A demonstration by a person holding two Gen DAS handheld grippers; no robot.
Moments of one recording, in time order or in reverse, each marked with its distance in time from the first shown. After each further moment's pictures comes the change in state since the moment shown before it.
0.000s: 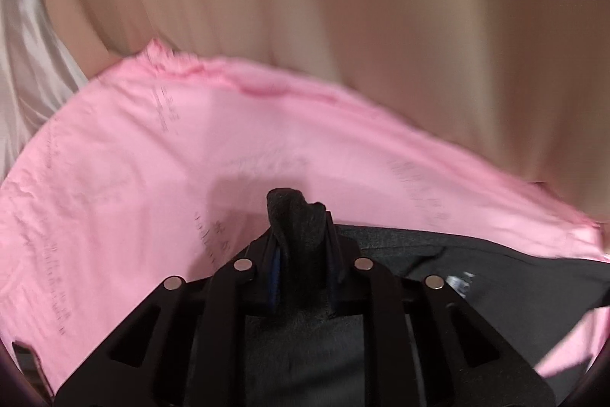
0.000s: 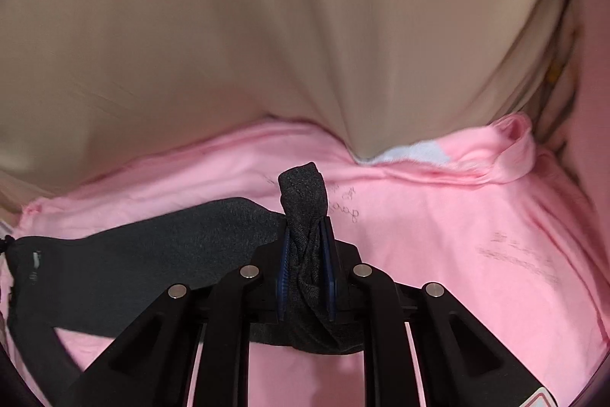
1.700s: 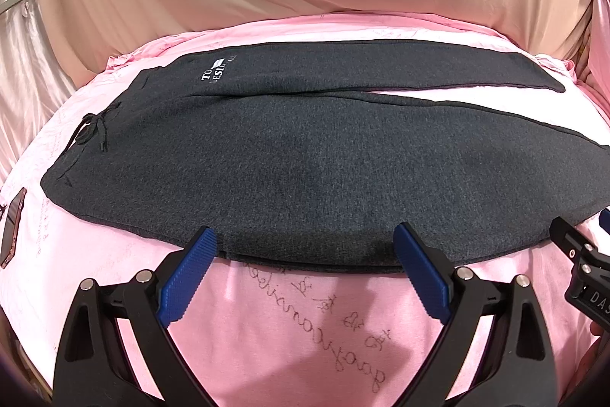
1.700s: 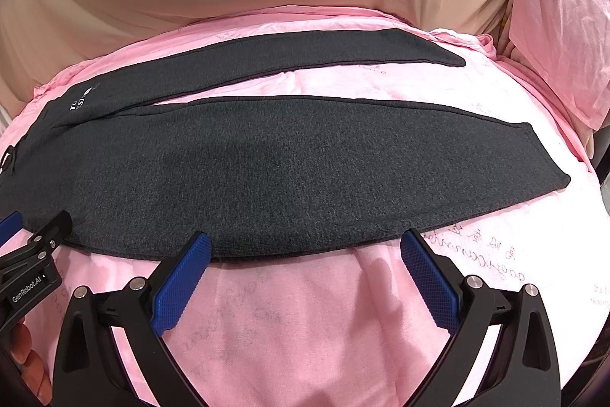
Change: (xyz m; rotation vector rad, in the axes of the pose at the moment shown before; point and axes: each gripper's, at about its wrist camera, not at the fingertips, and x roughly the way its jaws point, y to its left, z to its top) left arm -0.138 -0.221 -0.345 0.340 -0.070 0.019; right arm -0.123 0.244 -0.283 -0.097 0.102 -0.205
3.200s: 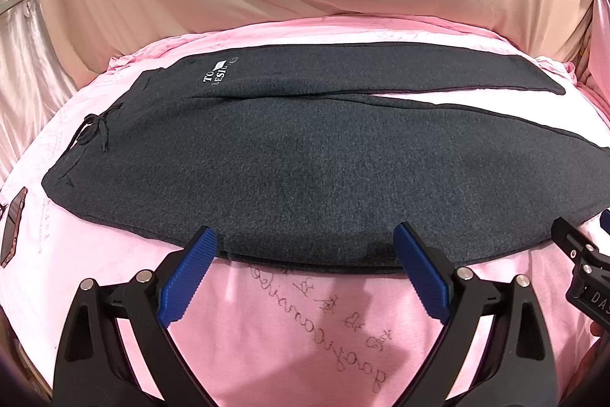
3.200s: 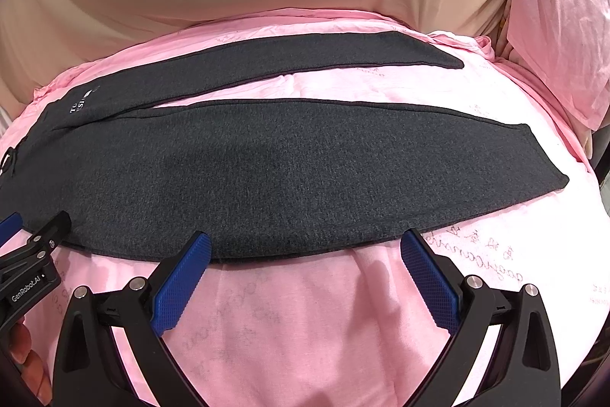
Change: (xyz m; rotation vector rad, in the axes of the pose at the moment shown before) left arm -0.001 0.005 0.000 -0.002 -0.008 -0.002; right arm -0.001 -0.001 0.000 0.001 -0.008 -0.001
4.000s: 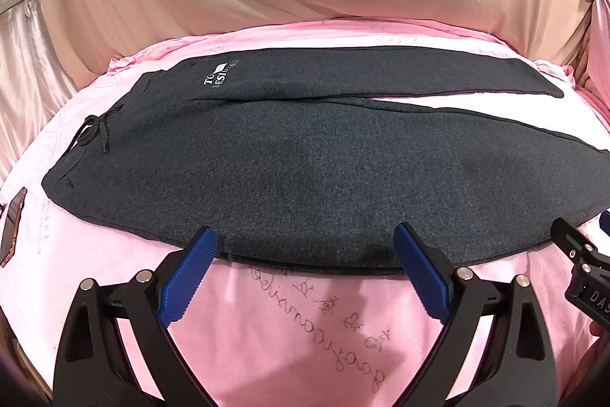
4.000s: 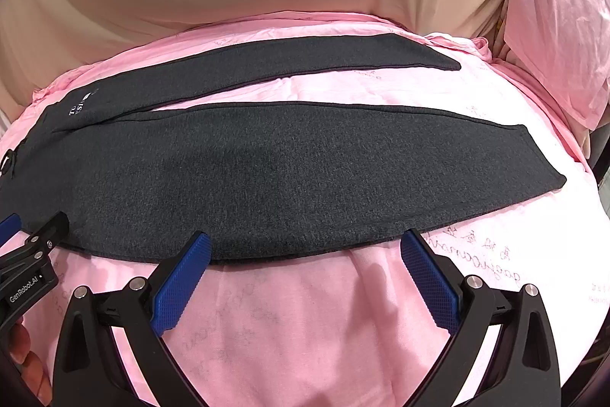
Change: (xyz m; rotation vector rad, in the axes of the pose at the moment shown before) left arm -0.003 -0.002 0.000 -0.005 -0.012 0.000; right arm -0.001 -0.003 -0.001 0.003 -0.011 0.001
